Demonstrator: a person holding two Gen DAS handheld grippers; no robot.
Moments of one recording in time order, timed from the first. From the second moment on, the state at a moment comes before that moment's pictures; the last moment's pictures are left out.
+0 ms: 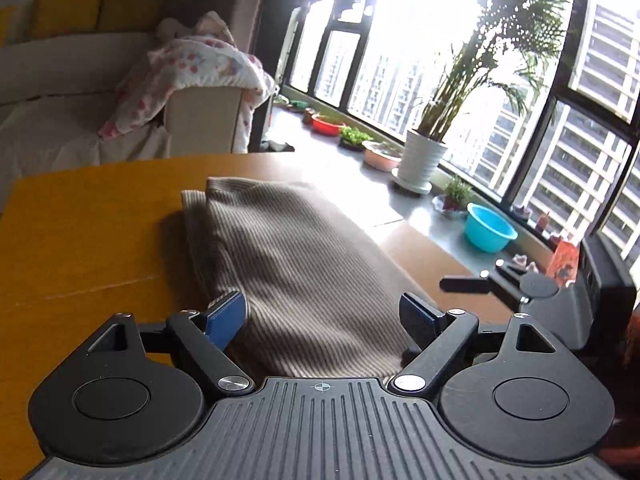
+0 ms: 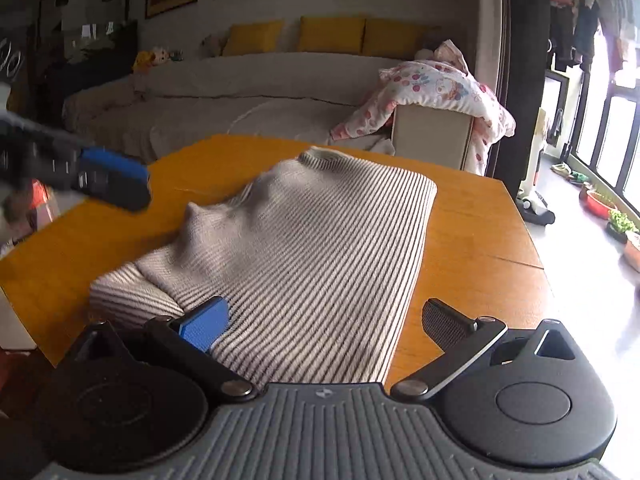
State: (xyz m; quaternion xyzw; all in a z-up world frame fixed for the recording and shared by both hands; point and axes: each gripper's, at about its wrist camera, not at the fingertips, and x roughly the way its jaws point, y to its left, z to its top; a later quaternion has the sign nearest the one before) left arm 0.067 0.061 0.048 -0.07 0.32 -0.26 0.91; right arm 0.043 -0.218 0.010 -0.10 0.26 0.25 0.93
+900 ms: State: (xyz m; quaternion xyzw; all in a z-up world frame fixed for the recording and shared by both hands) left arm 0.147 0.107 0.018 -0.25 0.38 -0.28 0.85; right arm 0.061 -0.241 -0.011 0.03 0.29 0.26 0.92
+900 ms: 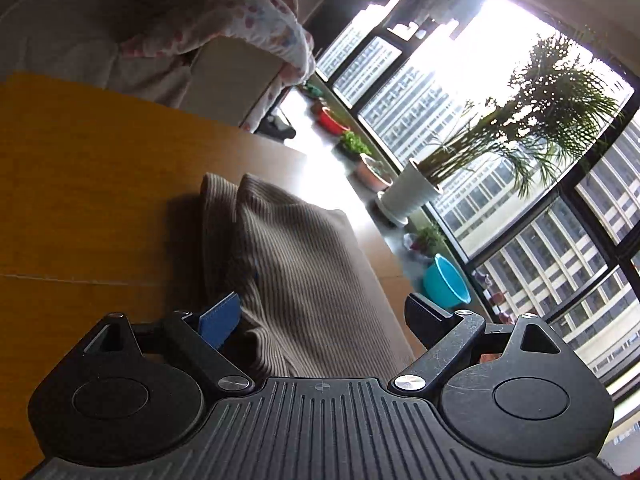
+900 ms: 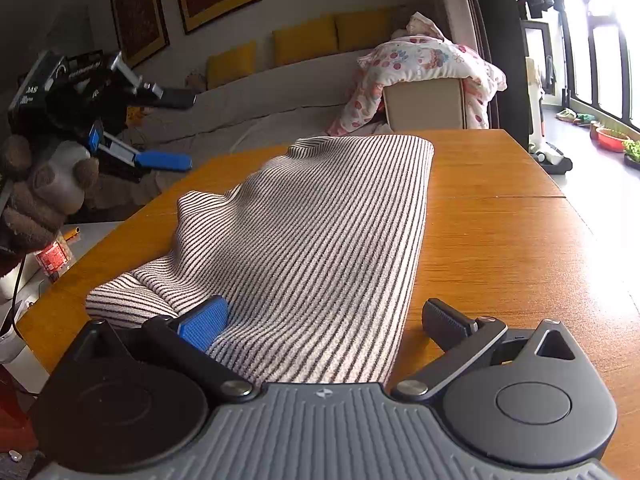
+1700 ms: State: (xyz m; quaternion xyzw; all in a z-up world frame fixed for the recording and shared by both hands) left arm 0.161 0.112 0.048 -0.30 0.28 -0.31 0.86; right arm 0.058 -0.239 -0.011 0.03 0.29 0.26 0.92
